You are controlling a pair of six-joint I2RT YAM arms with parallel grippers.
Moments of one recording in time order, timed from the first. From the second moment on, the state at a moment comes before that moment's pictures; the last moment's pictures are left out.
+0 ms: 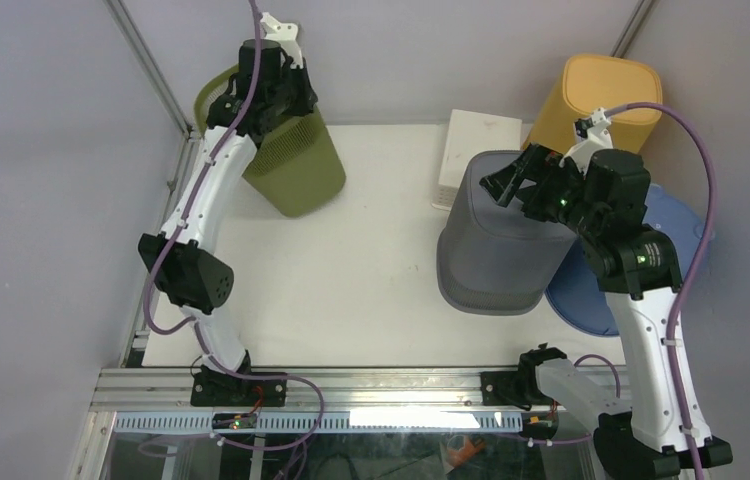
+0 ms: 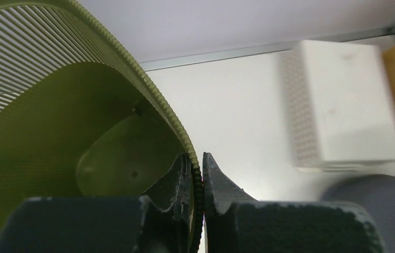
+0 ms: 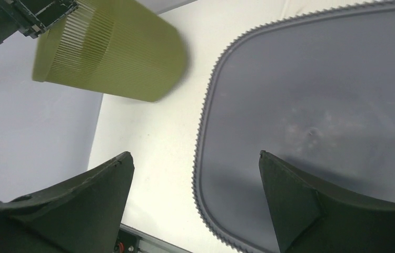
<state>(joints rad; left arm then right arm) -0.29 1.86 2.07 -0.61 0.00 -0.14 0.21 0.92 1.41 -0.87 -0.18 0.52</state>
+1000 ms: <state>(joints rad) -0.10 1.27 1.27 -0.10 0.37 -0.60 0.74 1.56 1.78 -0.78 -0.11 0.53</state>
